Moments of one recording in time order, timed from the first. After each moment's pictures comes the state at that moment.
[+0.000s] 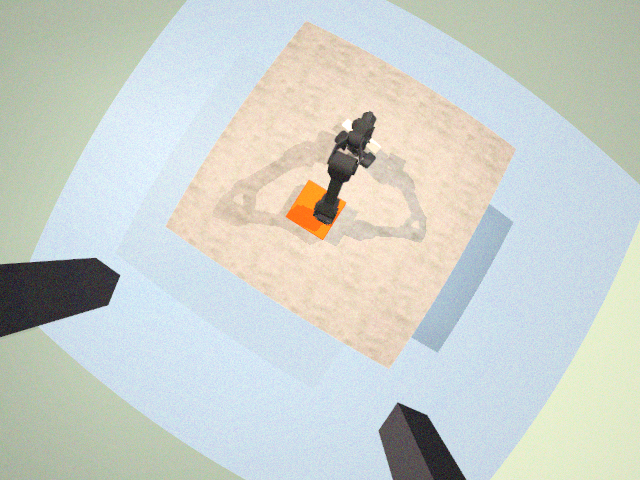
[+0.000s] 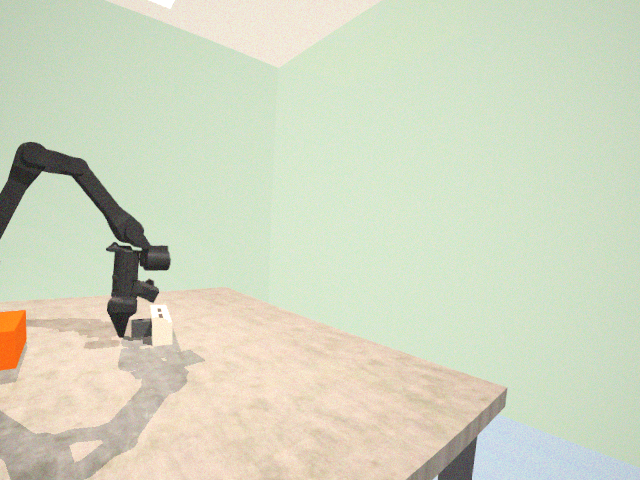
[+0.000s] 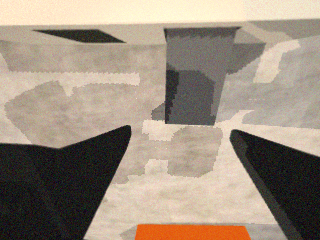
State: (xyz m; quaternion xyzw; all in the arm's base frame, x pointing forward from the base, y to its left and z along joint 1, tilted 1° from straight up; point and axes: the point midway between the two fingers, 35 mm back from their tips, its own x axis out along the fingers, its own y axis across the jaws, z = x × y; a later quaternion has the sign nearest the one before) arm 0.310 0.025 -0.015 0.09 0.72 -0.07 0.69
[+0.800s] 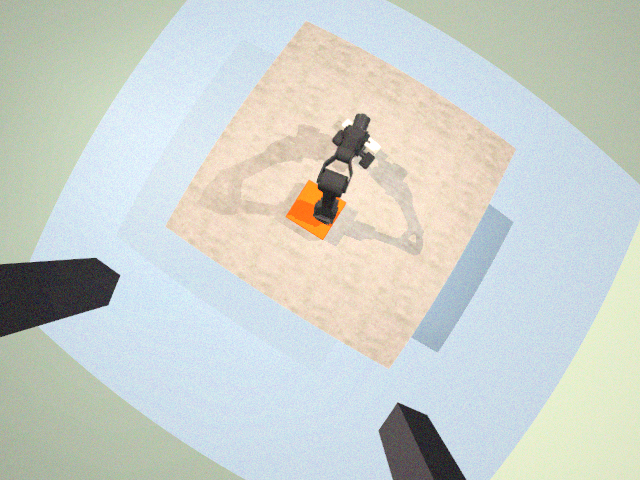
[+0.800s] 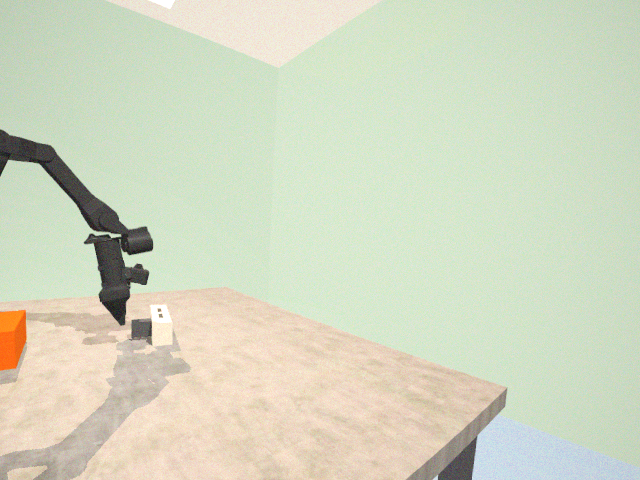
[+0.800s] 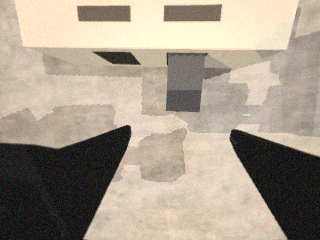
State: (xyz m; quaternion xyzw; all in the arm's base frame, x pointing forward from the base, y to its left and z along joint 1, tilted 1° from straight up) arm 0.305 0.026 0.014 0.07 0.63 -0.08 0.77
